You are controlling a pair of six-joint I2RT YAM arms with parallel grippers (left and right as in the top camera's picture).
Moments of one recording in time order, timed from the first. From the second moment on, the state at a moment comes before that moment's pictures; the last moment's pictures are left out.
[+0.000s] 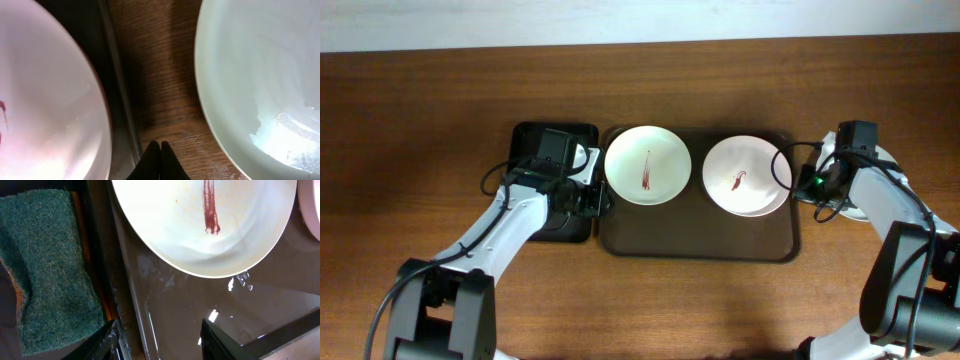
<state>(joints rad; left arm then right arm) -0.27 1.68 1.02 -0.53 0.32 -0.11 -0.25 1.76 1.02 -0.54 -0.12 0.08</state>
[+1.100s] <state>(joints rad) -0.27 1.61 1.02 -0.53 0.15 -0.11 -0.14 1.74 1.30 -0.79 -0.33 0.07</state>
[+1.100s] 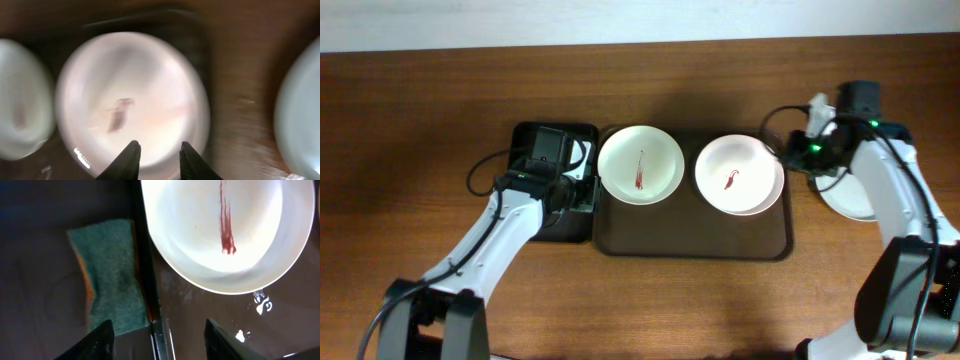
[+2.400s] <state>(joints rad) -0.27 1.59 1.02 -0.56 0.10 -0.11 0.36 1.99 1.31 -0.71 -0.31 0.47</state>
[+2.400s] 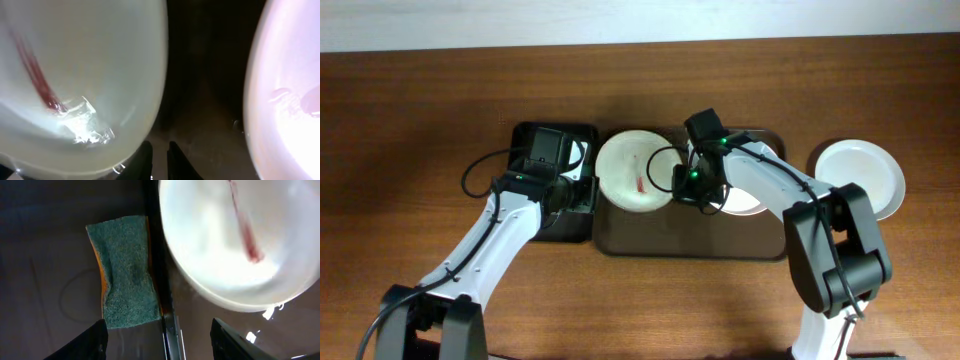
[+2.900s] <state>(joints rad) -0.27 1.59 1.02 -0.56 0.10 -0.11 0.36 1.99 1.31 -0.63 -0.33 0.47</state>
